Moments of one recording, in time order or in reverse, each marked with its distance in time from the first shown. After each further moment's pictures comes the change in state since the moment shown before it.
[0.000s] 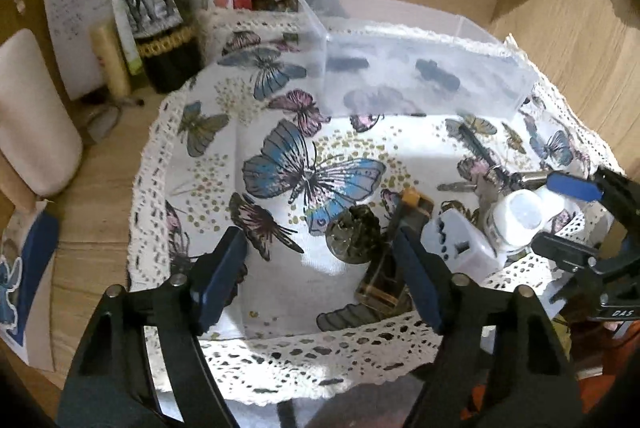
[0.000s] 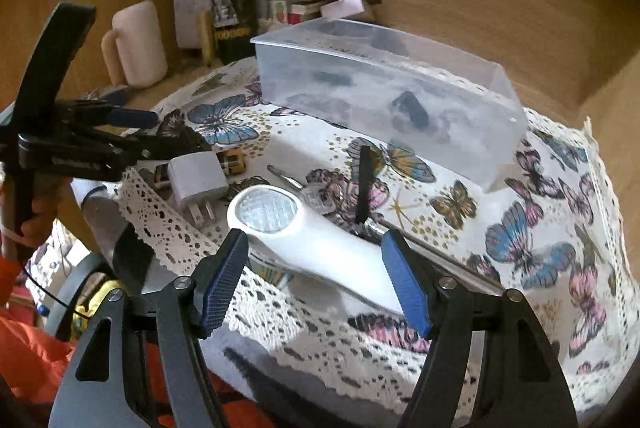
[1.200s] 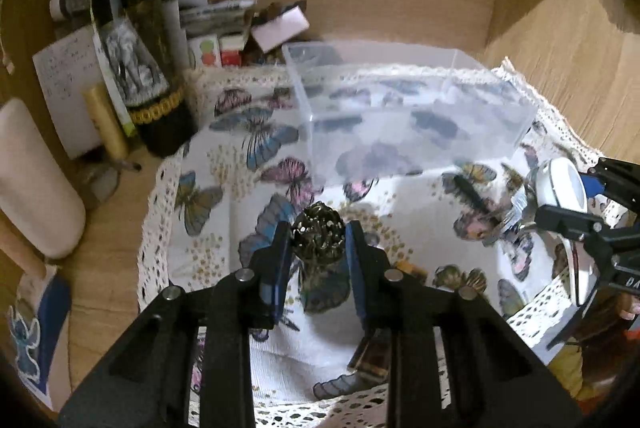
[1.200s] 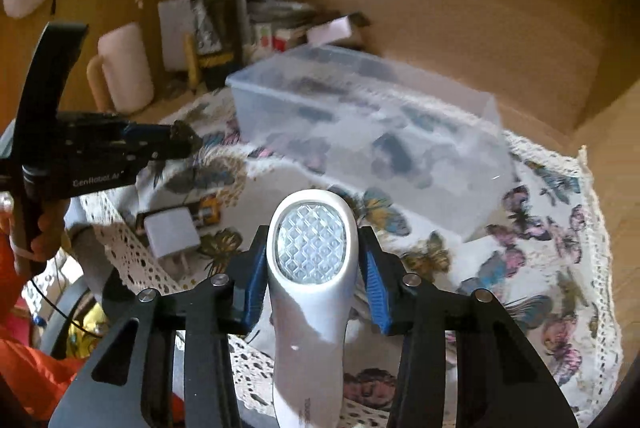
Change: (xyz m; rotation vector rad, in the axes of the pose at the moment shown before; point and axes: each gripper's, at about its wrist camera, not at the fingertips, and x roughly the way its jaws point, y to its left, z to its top) left arm -0.006 -0.011 0.039 0.061 -0.130 0.024; right arm -0.016 -0.028 0.029 0.036 -0.076 -0.028
